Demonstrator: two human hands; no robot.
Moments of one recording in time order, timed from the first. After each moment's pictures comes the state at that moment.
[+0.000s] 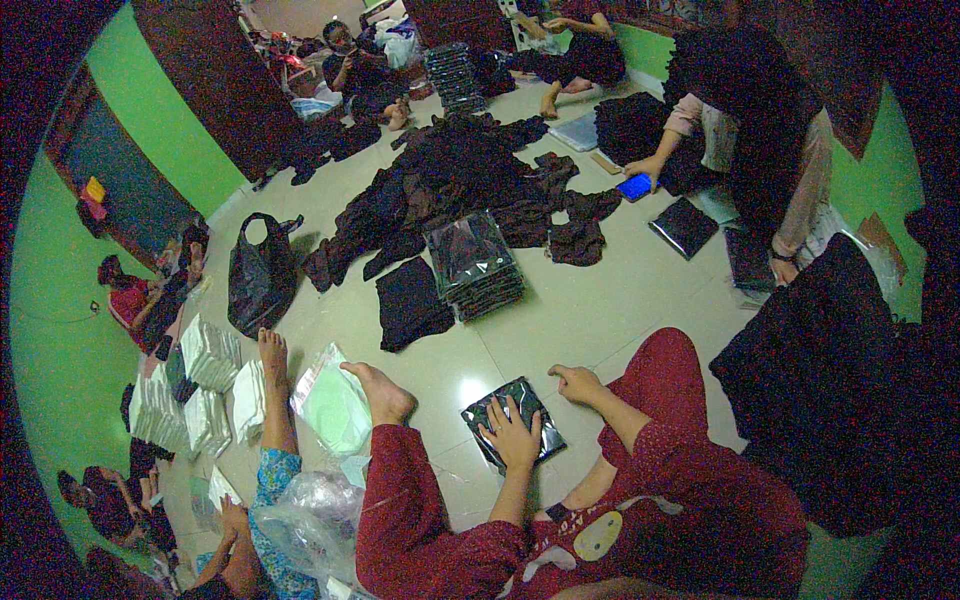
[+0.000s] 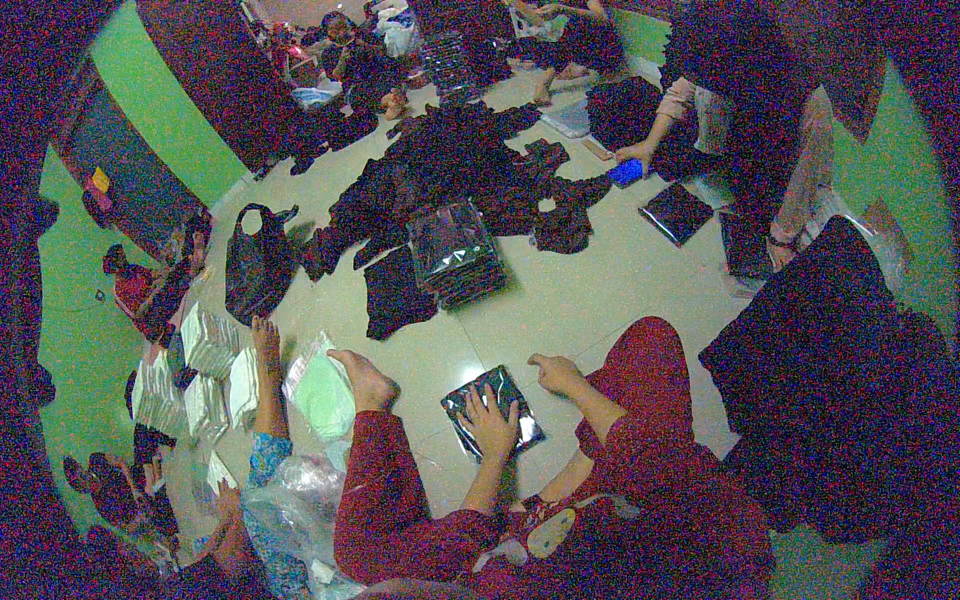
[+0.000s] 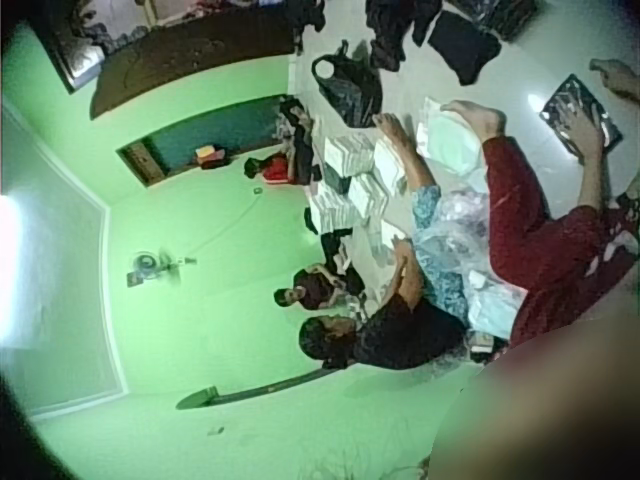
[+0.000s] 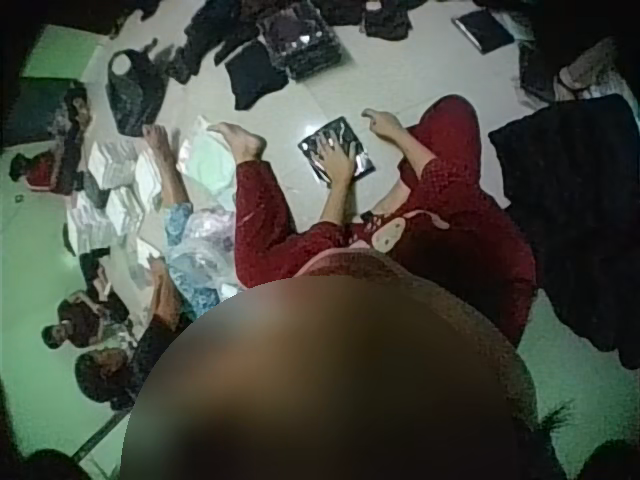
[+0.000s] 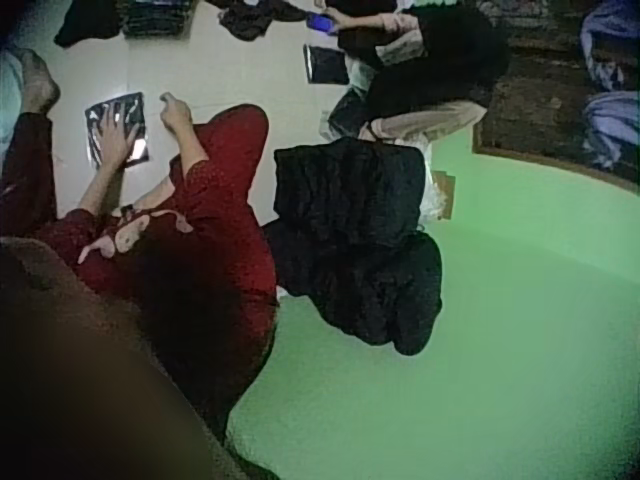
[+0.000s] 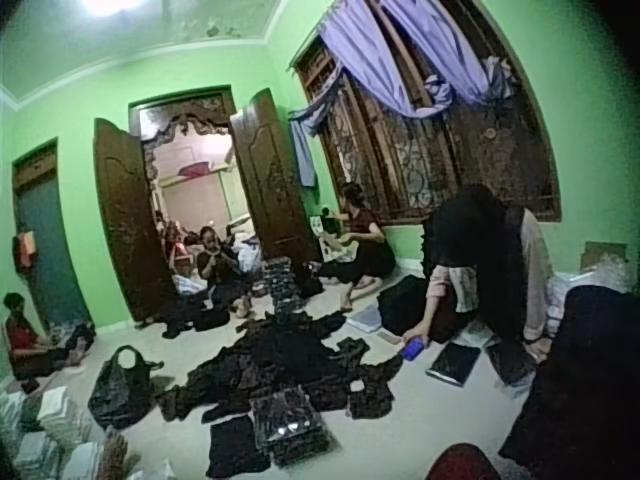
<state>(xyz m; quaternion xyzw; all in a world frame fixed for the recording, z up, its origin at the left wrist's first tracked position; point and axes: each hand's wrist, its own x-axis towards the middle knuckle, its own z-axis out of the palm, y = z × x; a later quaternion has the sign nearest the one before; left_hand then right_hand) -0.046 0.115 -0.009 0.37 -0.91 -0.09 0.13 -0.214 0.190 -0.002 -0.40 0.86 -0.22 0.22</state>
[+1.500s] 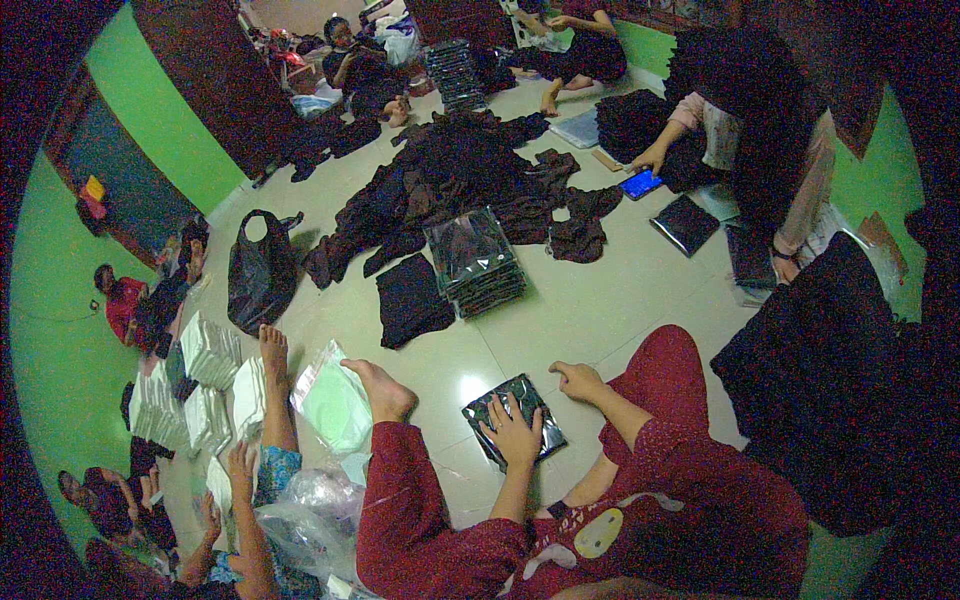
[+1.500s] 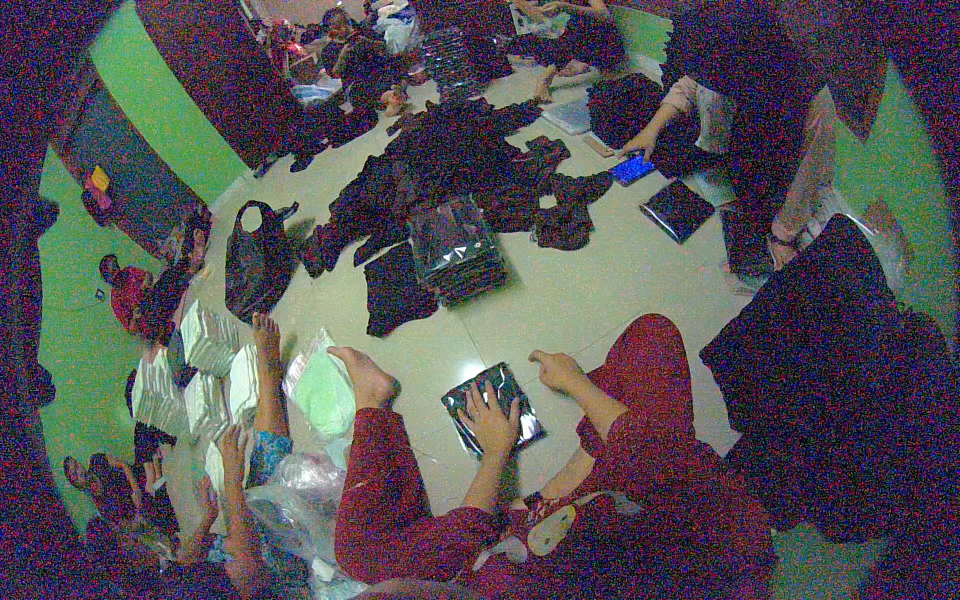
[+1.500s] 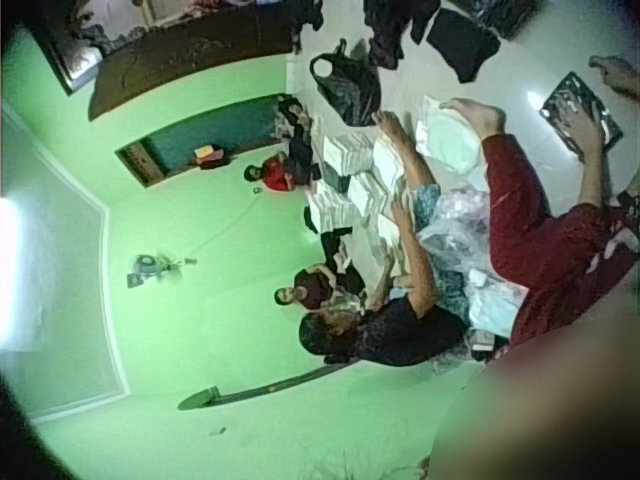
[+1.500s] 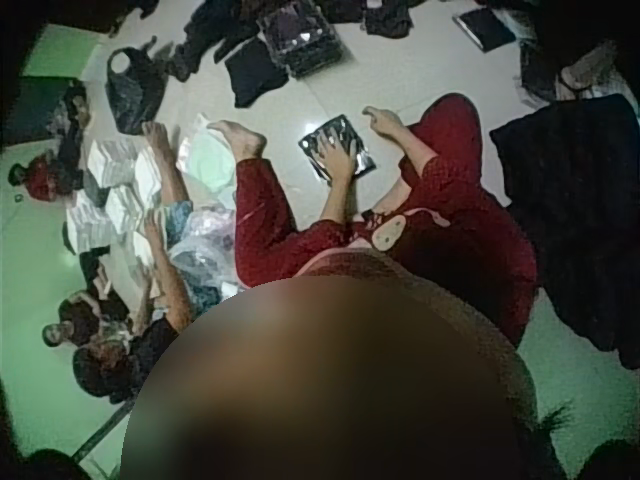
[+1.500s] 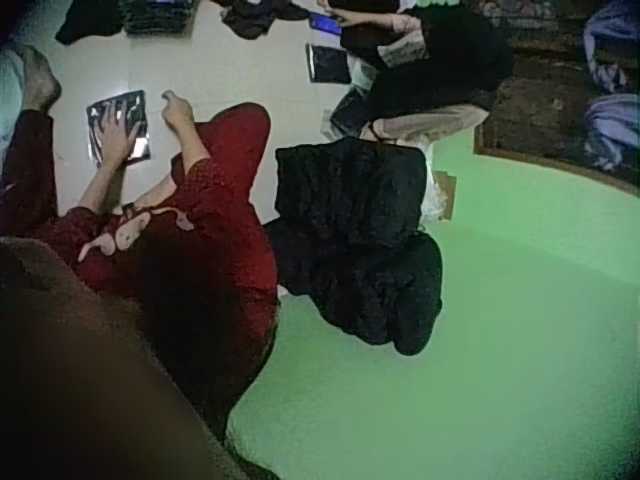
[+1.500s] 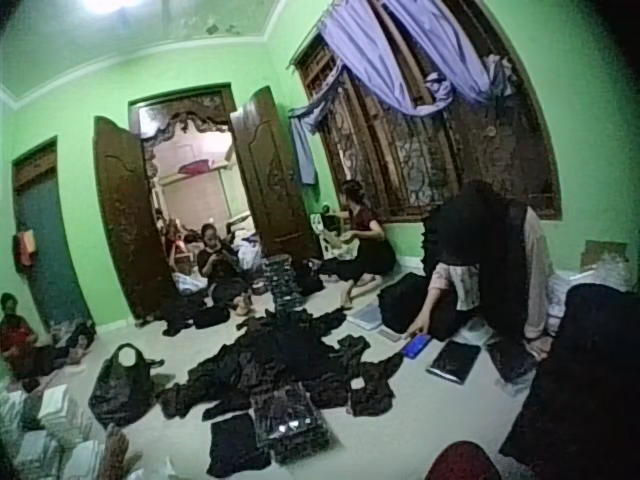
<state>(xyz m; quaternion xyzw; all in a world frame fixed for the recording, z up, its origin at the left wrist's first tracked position) -0.046 0.116 0.003 0.37 -0.91 -0.13 0.11 -0.216 0.190 -0.009 -0.39 0.86 -0.23 0.23</state>
